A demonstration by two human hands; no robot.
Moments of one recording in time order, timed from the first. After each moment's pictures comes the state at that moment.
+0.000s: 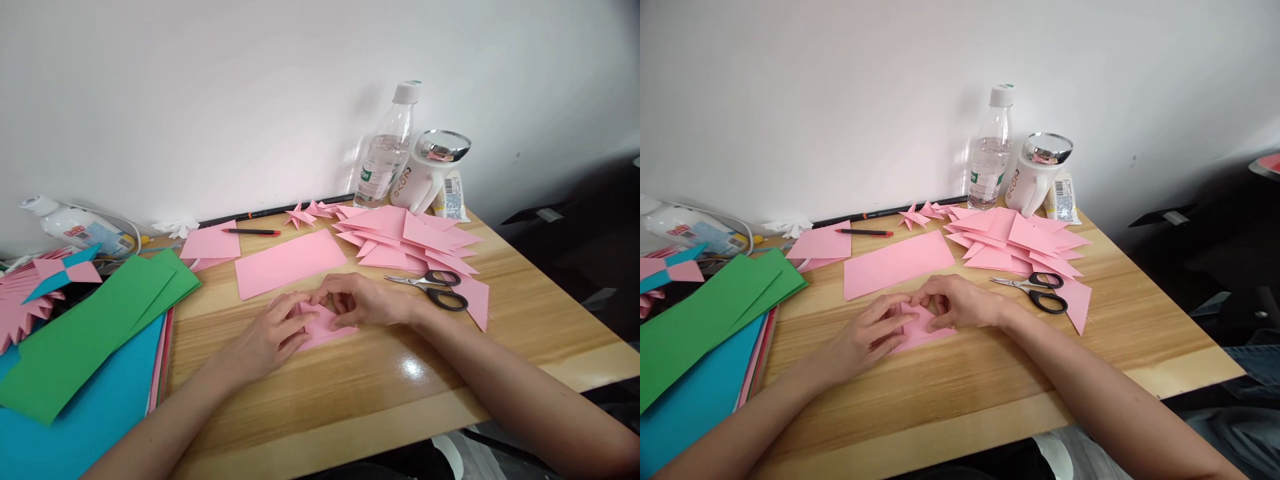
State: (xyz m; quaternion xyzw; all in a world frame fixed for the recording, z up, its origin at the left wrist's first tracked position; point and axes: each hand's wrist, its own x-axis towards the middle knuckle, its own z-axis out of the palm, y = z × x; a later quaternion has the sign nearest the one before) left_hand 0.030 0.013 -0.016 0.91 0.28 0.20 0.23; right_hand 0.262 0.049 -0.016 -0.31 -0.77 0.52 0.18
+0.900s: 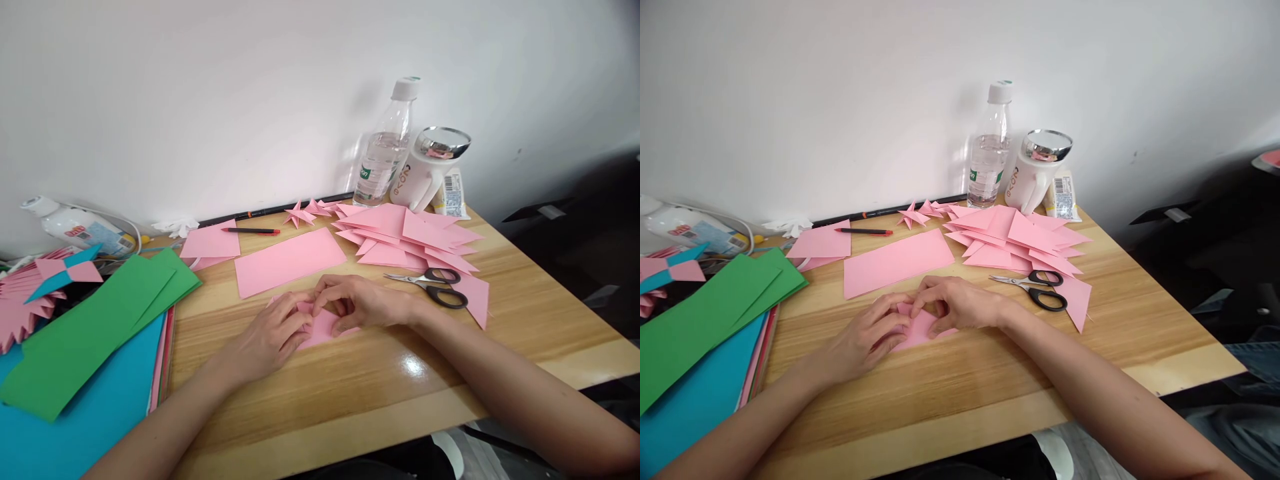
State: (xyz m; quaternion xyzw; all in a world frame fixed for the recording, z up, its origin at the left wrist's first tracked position) left_hand 0.034 0.011 -0.011 0.92 0.27 0.19 0.19; right_hand 0.263 0.049 -0.017 -0.26 -0.82 0.49 0.16
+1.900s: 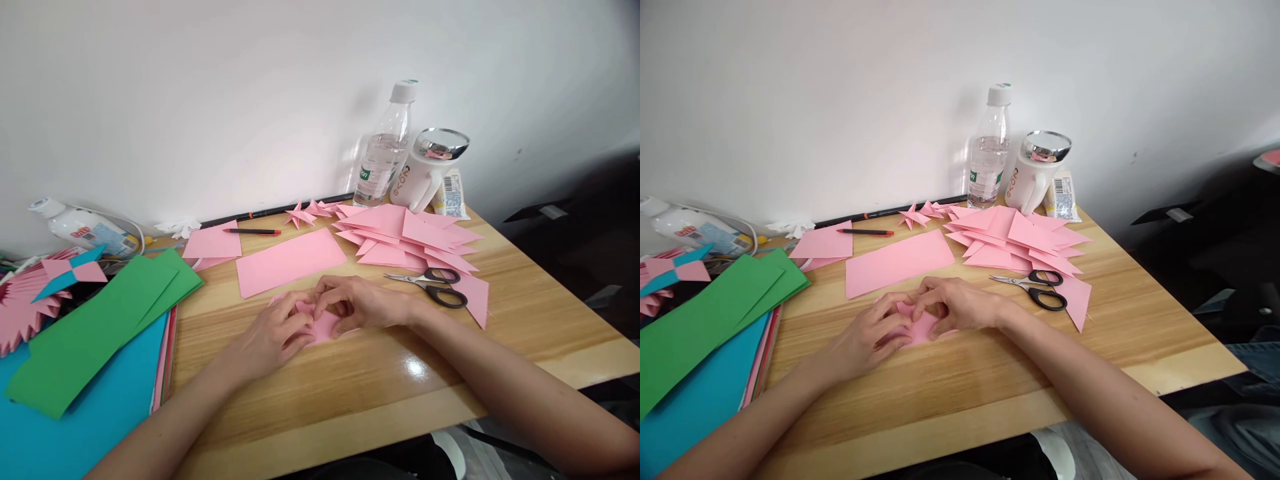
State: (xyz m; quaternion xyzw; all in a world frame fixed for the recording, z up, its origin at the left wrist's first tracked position) left_hand 0.035 0.010 -0.014 0.91 0.30 0.18 0.22; right_hand 0.263 0.048 -0.012 -0.27 -0.83 0.46 0.14
